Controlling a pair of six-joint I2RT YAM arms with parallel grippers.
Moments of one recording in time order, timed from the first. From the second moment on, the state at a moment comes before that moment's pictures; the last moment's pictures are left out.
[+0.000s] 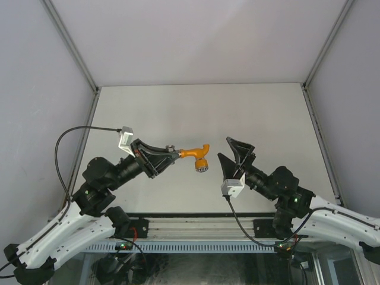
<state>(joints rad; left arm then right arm) -0.80 0.54 0.68 0.03 0.21 -0.62 1.11 0.58 0.51 0.18 0.14 -1.21</state>
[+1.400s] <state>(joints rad) -0.80 0.65 0.72 0.09 0.25 -0.80 1.11 0.72 0.50 0.29 -0.04 -1.35</state>
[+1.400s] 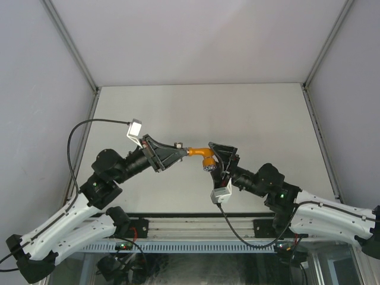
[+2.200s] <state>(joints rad) -0.80 0.65 0.72 0.16 0.37 -0.77 1.06 0.72 0.67 0.18 -0.23 -0.80</state>
